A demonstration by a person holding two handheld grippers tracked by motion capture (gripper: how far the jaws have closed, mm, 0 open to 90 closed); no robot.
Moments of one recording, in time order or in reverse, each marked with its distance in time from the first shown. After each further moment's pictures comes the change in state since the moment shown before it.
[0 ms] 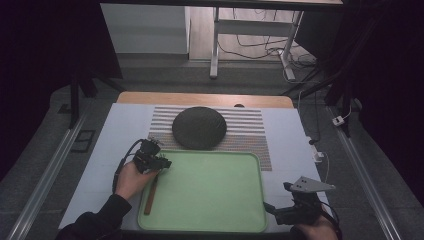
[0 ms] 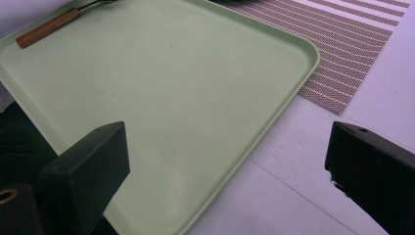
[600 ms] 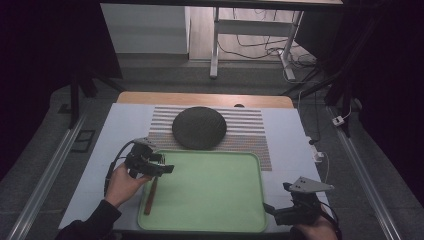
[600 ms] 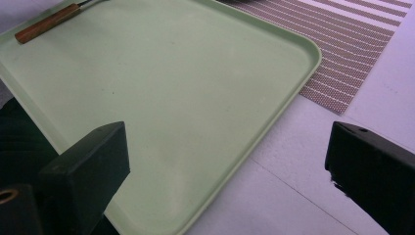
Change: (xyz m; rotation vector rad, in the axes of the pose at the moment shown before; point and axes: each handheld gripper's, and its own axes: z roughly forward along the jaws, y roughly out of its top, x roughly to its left) left arm -0.014 -0.016 -0.037 -0.134 -0.112 0.061; right arm 0.002 0.000 0.001 0.010 -0.004 -0.012
